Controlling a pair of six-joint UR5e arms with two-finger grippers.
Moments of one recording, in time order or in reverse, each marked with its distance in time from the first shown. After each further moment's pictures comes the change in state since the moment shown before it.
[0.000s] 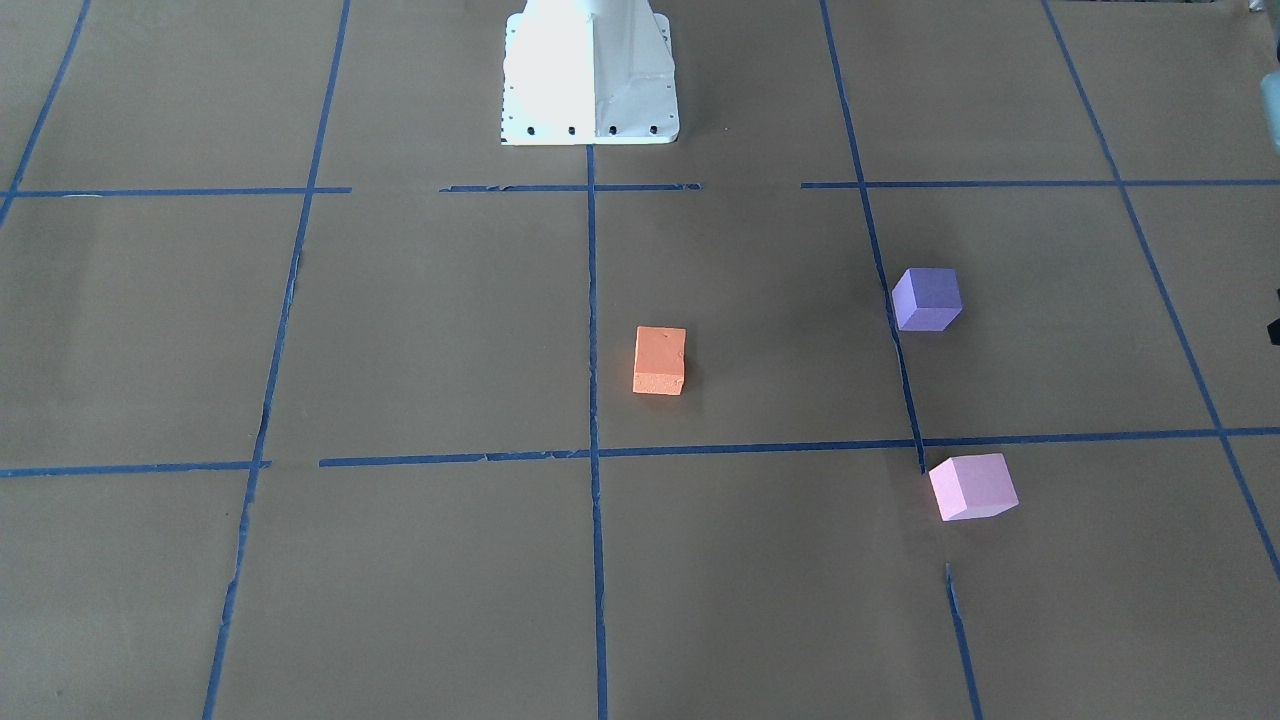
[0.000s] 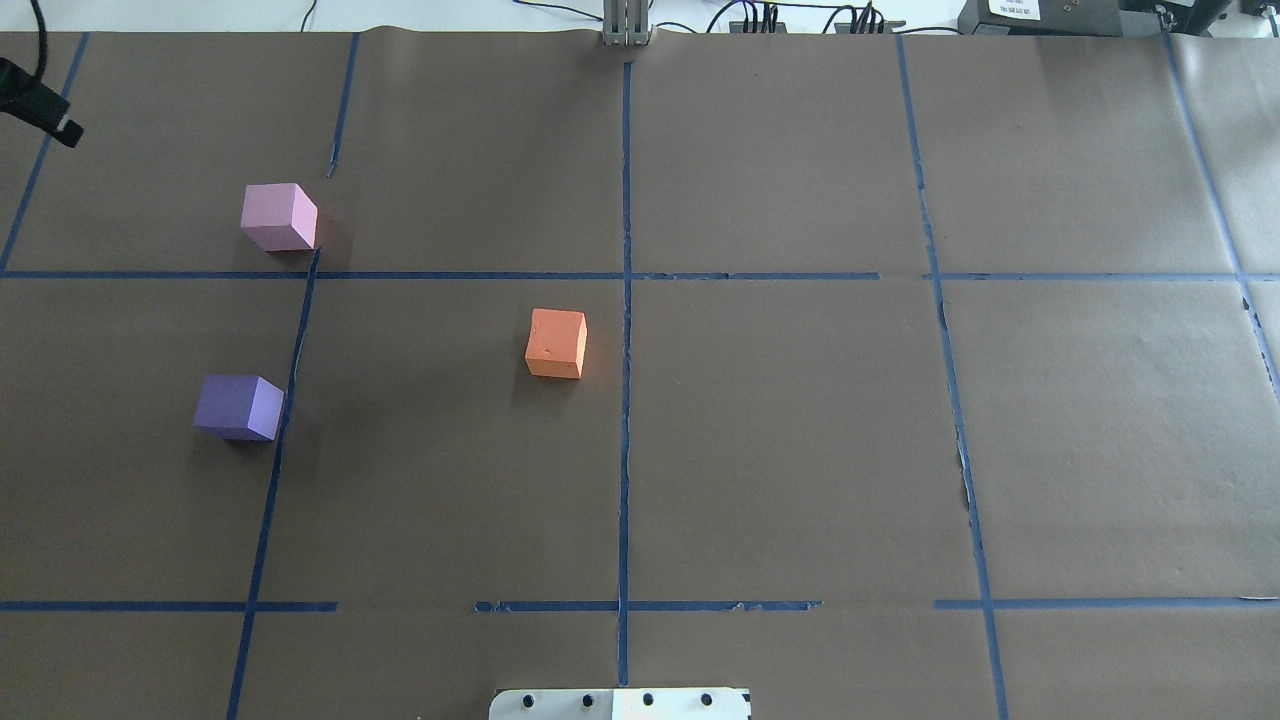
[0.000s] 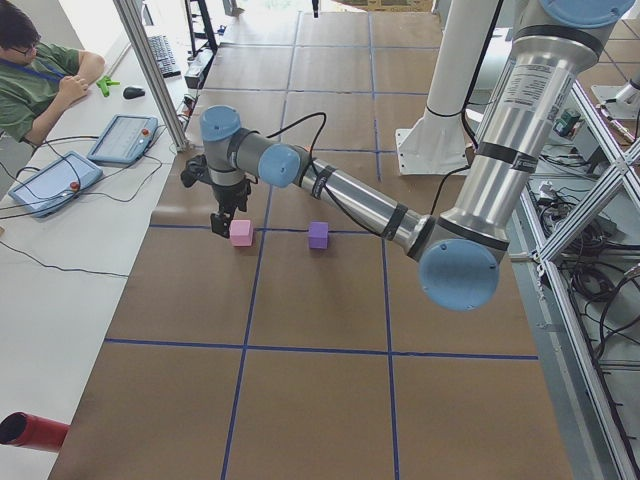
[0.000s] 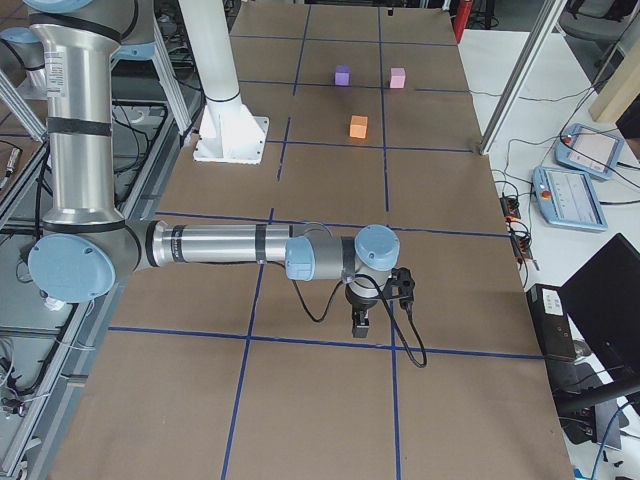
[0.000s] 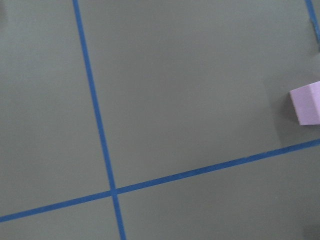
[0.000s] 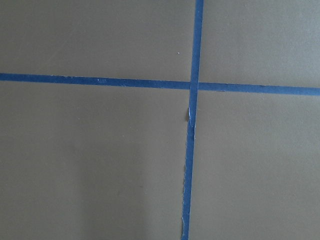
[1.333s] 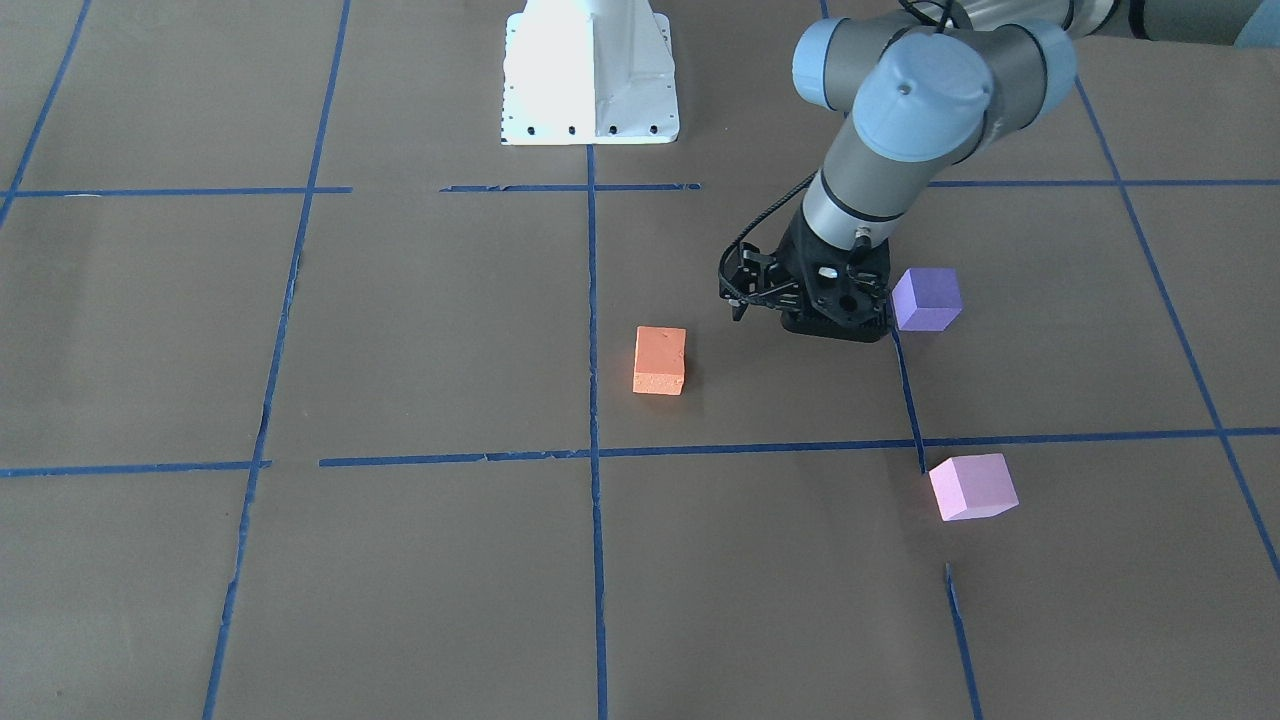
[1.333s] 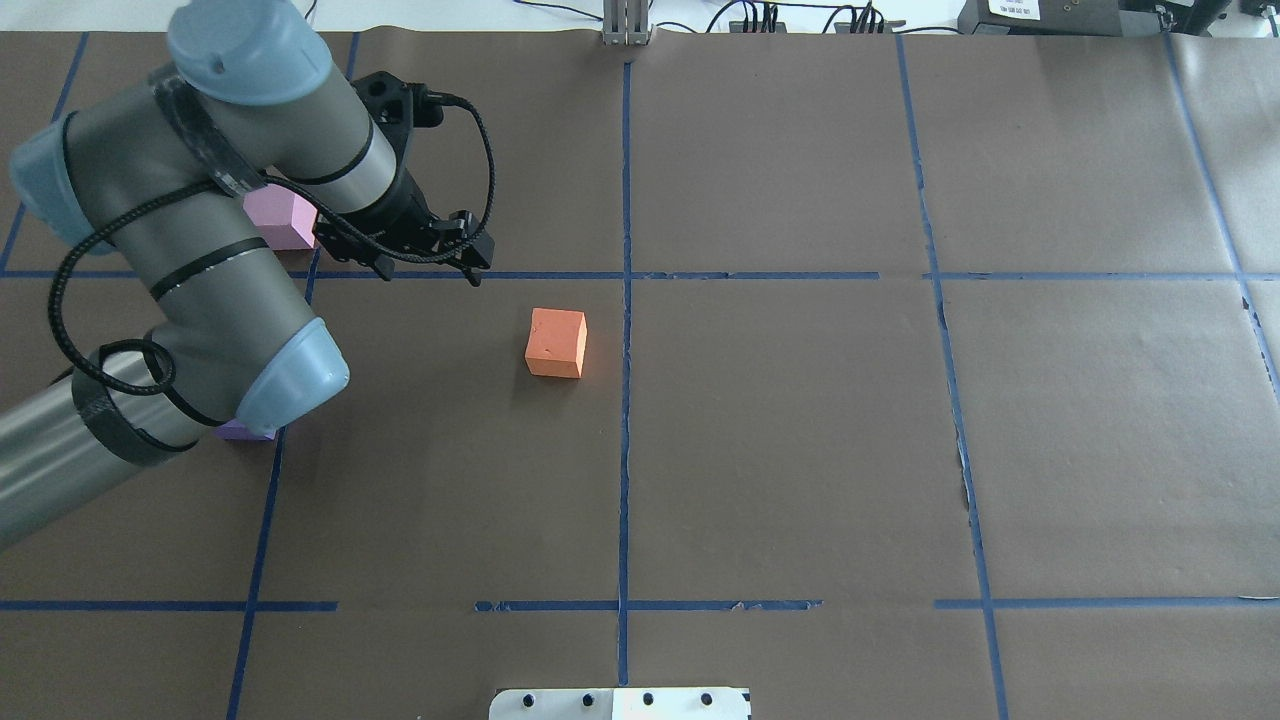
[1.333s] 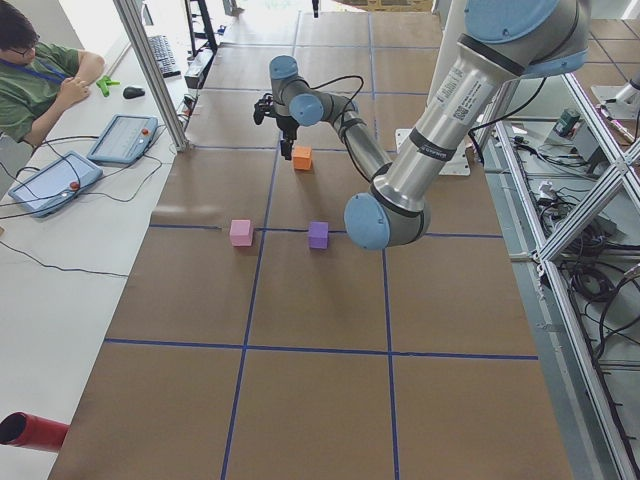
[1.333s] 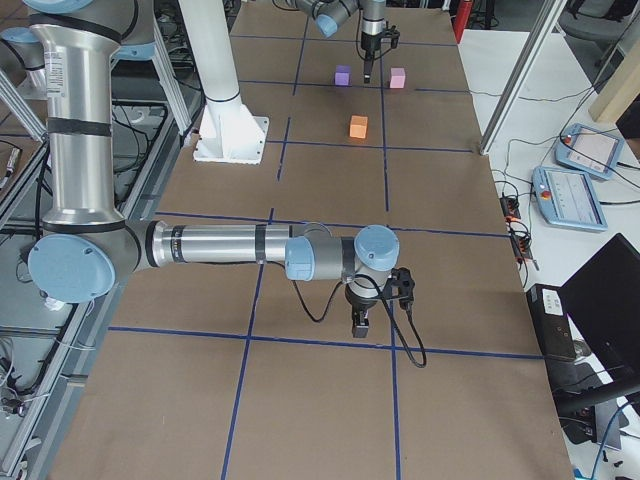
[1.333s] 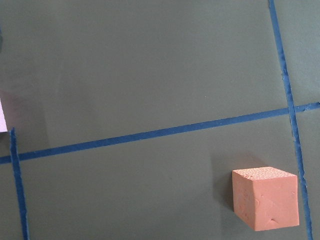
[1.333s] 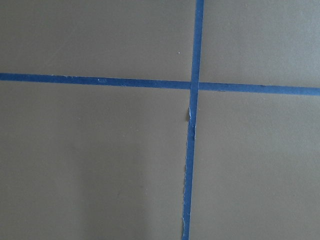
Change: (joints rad) left arm 0.497 -0.267 0.007 -0.033 0.164 -0.748; right arm 0.000 0.000 0.001 0.000 0.001 0.000
